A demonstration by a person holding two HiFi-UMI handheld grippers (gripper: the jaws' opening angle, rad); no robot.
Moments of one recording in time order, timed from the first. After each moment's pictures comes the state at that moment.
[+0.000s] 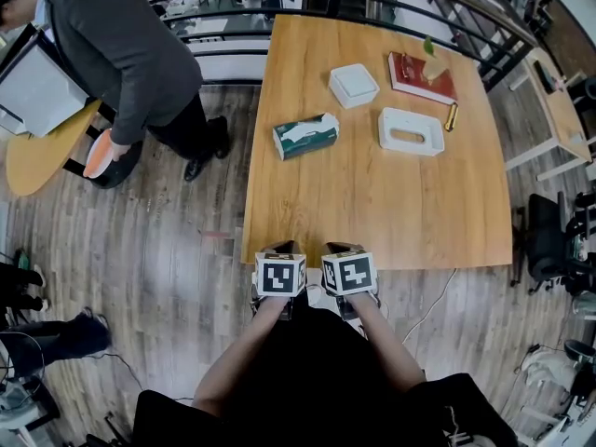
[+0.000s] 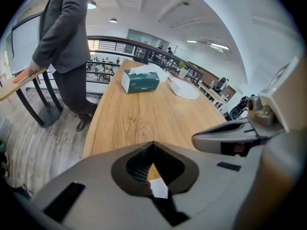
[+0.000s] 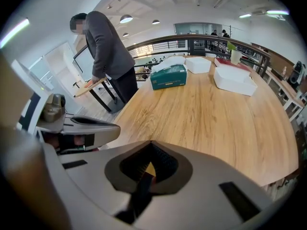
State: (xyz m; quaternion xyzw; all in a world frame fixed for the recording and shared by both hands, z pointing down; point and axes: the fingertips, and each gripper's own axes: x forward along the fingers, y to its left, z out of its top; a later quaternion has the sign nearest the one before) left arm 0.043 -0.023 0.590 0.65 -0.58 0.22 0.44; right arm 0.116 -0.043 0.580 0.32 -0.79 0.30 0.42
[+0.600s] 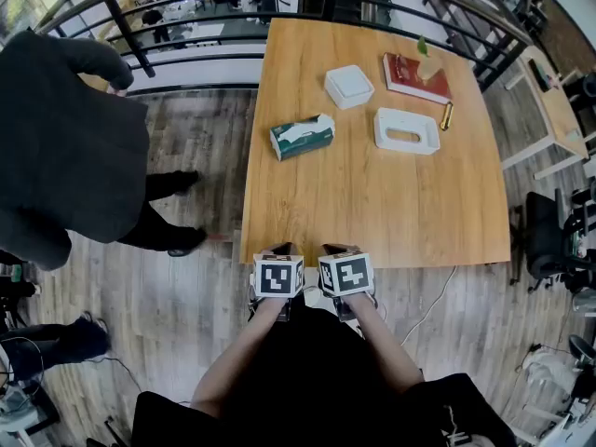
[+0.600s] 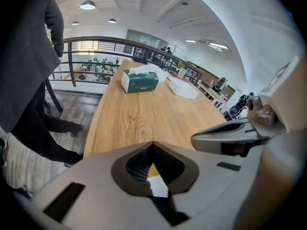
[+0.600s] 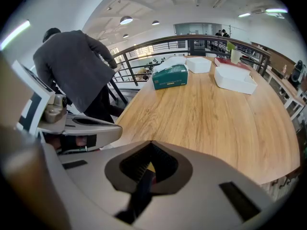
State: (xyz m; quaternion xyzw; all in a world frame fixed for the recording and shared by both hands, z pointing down) left arm 0.045 -0.016 0.589 0.65 -0.58 0.22 0.44; right arm 0.117 -0.034 0.578 0.32 -0.79 0.30 0.42
